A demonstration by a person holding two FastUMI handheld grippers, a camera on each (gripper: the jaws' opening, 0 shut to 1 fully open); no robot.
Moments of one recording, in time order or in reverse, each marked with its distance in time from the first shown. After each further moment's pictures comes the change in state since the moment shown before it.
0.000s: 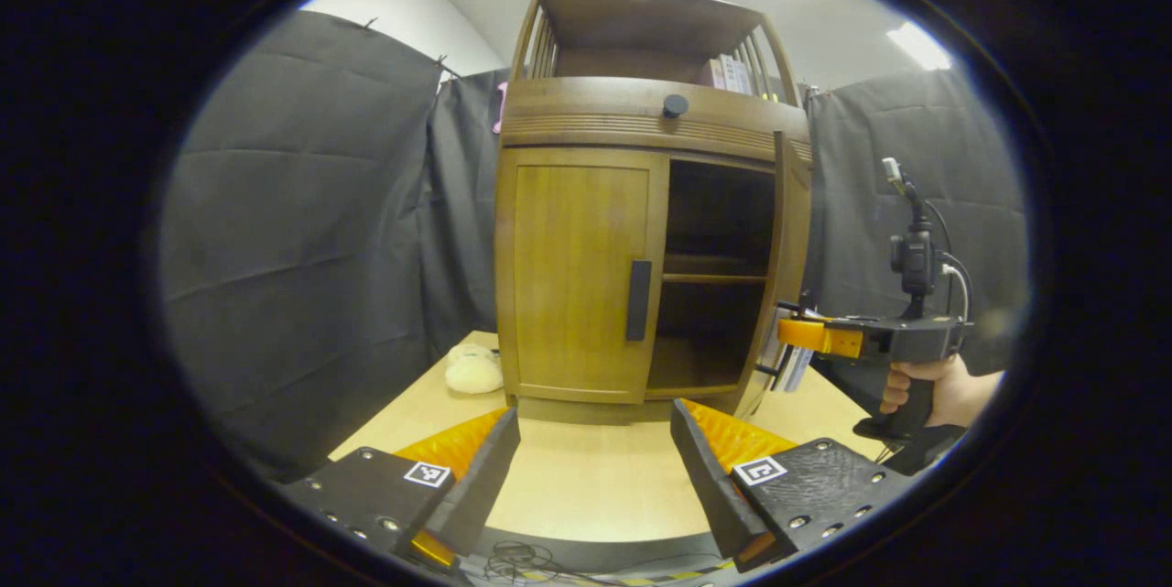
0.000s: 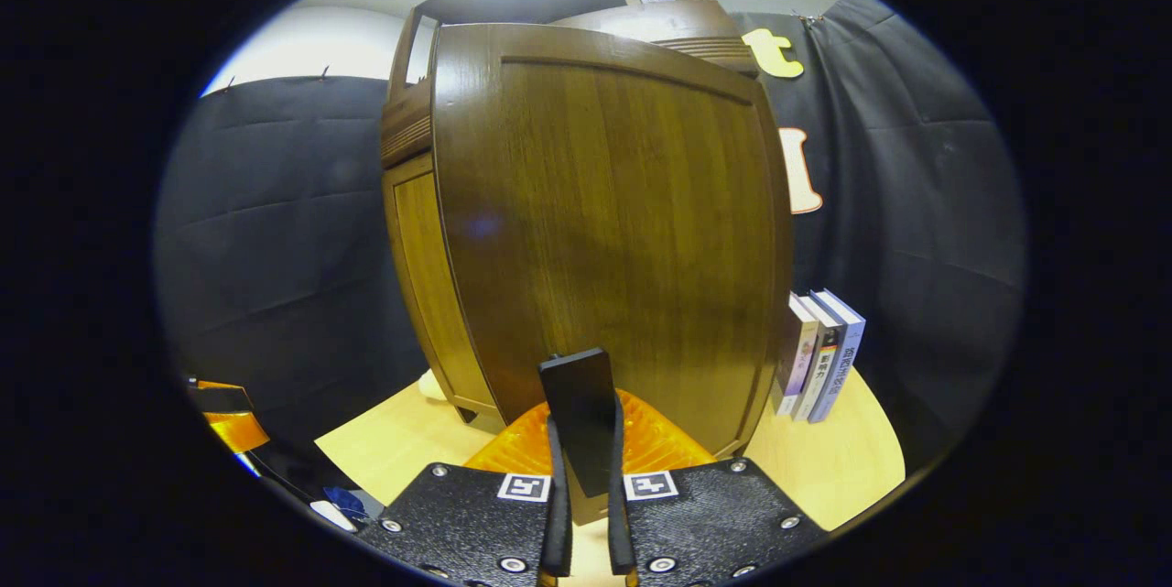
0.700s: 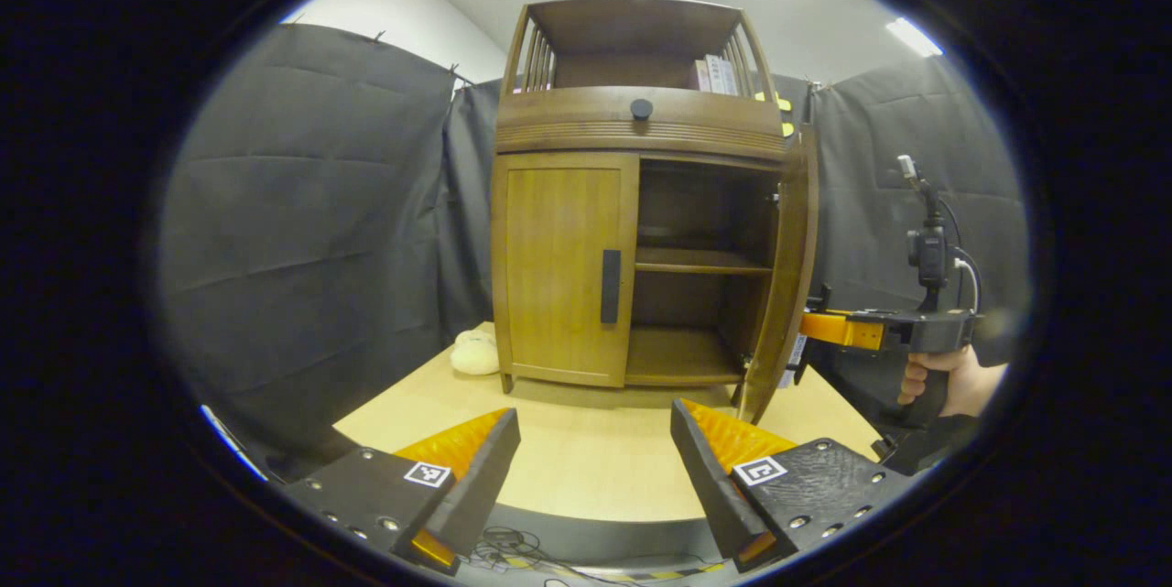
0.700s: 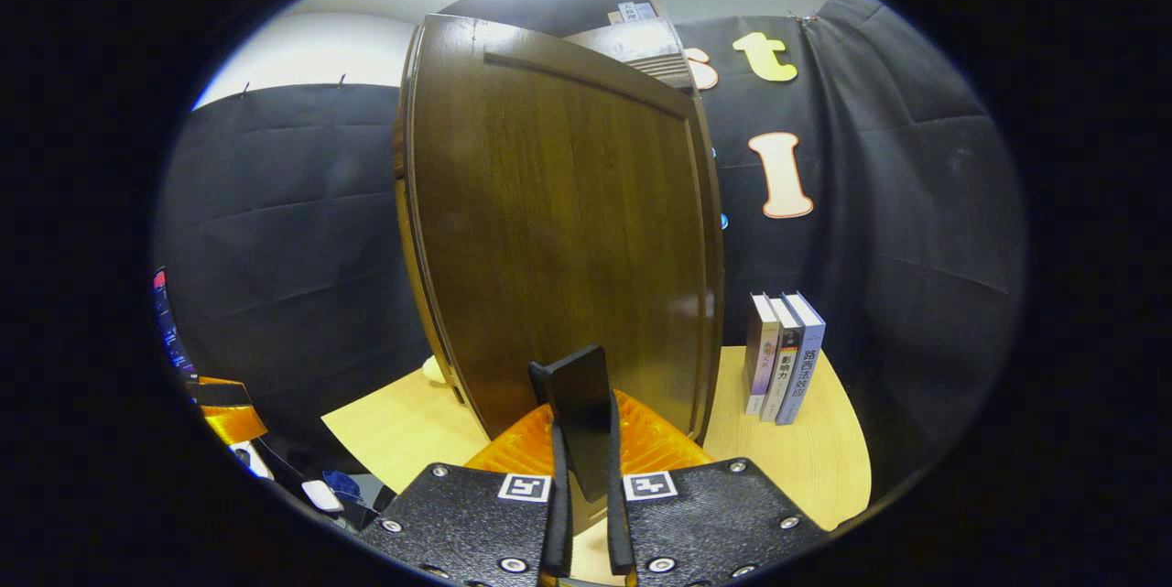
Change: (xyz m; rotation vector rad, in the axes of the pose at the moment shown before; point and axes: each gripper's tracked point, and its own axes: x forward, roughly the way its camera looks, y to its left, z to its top) left arm -0.011 0.005 -0.007 0.014 -0.012 0.078; right arm -0.057 -0.068 -0.001 -0.013 -0.007 0.074
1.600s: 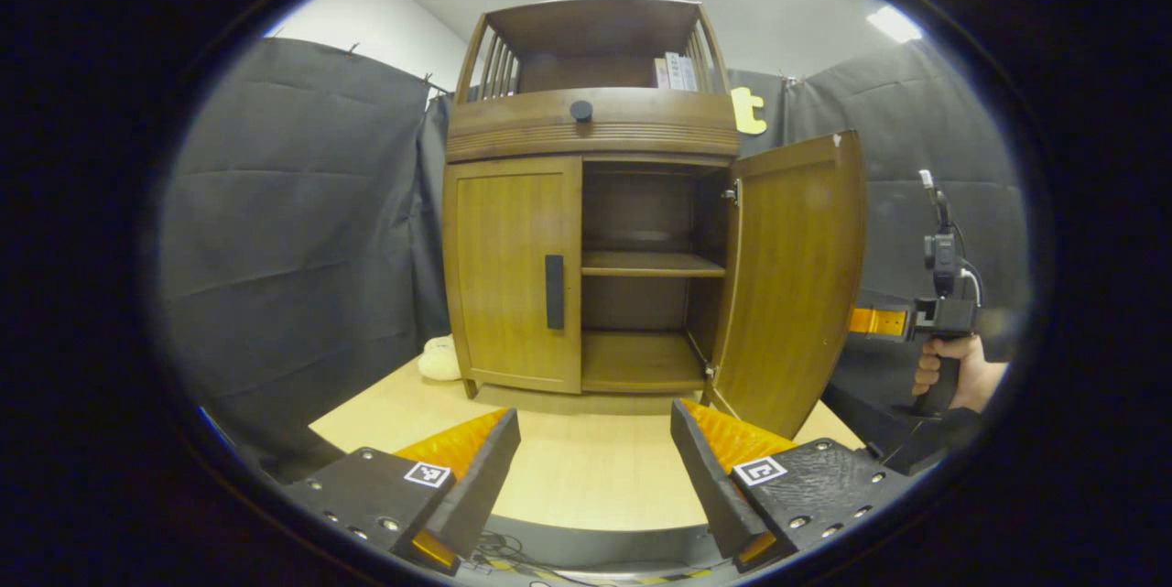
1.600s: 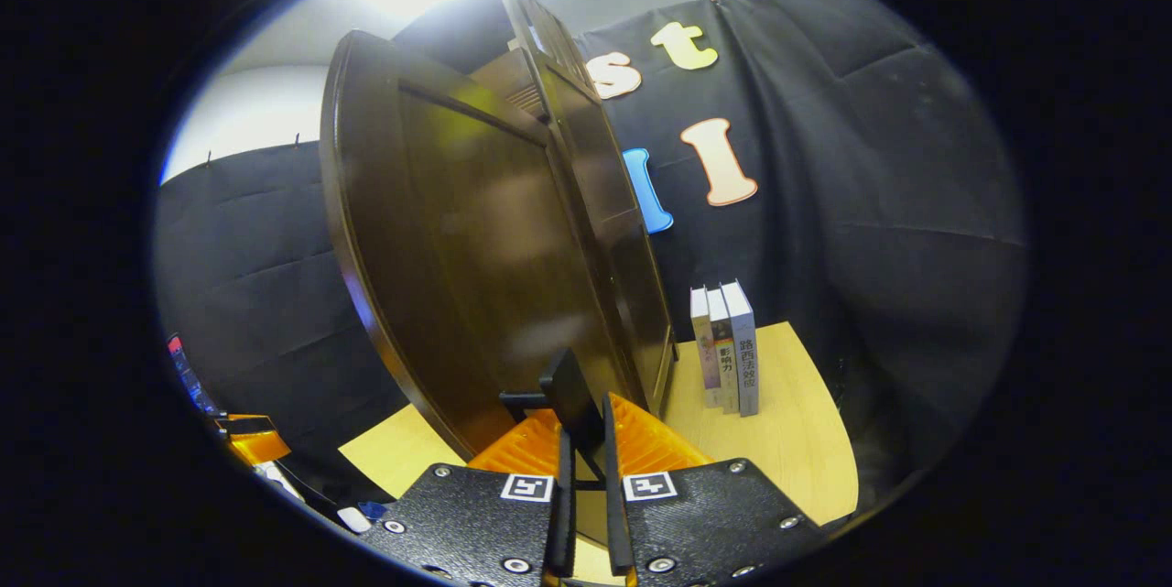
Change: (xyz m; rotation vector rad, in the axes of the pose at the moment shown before) left arm 0.009 -0.021 0.008 0.045 0.000 -0.040; right arm -0.034 -0.109 0.009 0.163 -0.048 -0.040
